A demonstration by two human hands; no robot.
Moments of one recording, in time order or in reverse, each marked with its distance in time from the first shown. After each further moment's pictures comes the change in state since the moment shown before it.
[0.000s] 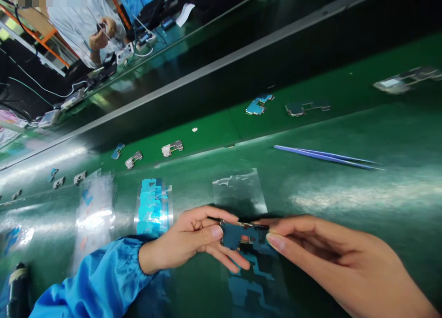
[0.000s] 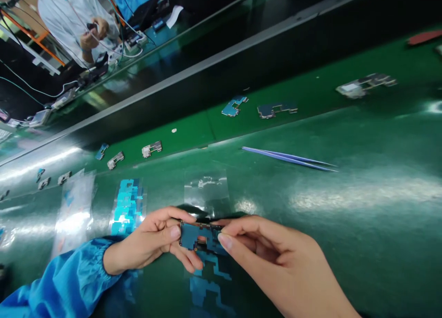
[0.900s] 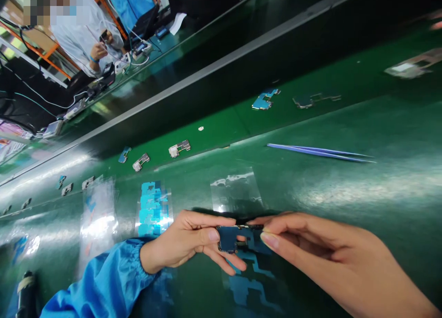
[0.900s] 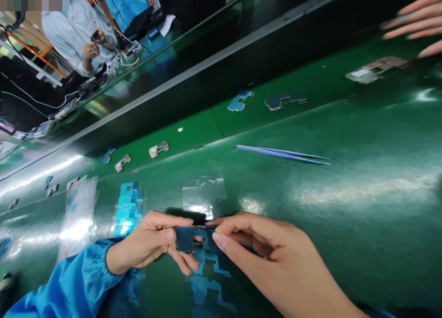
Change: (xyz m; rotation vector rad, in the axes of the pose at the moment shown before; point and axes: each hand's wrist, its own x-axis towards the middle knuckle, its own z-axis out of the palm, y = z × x) left_hand 0.000 0.003 -0.005 0.015 -0.028 -0.014; right_hand -0.002 -0.008 0.005 0.046 -0.034 0.143
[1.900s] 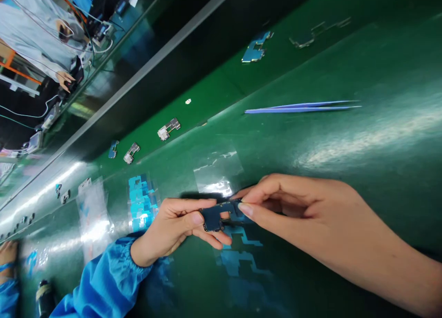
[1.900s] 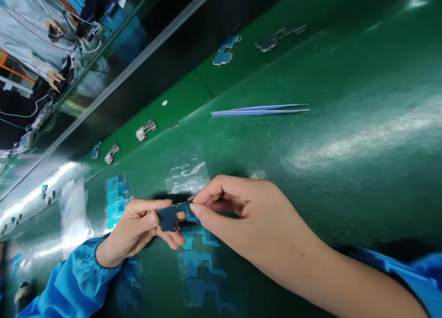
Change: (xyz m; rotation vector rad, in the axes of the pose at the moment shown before) left_hand -0.001 0.008 0.008 0.147 0.106 -0.037; right_hand -0.005 0.015 0.002 0.017 0.018 0.013
